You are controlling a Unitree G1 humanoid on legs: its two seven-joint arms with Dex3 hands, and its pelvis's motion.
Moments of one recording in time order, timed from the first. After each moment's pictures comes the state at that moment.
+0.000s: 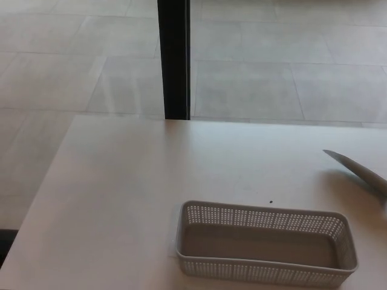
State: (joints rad) left_arm 0.11 0.56 0.11 1.21 0.08 -0.04 -0.11; right_arm 0.17 -0.88 -0.66 0.88 0.02 -0.01 -0.06
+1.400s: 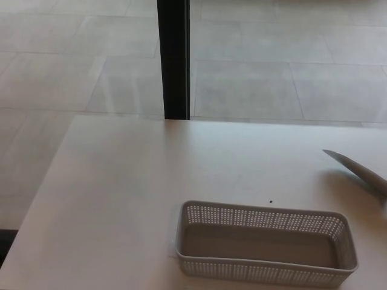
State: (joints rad) left_arm 0.09 0.62 0.19 1.31 0.05 -0.06 -0.18; right_arm 0.13 -0.95 -0.81 0.85 0.13 0.02 -0.14
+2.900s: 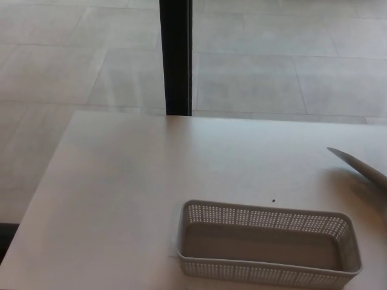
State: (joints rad) left_arm 0.00 0.57 0.56 1.20 -0.13 -0.16 -0.18; right_arm -0.51 -0.89 0.27 0.66 -0.20 -0.05 0.15
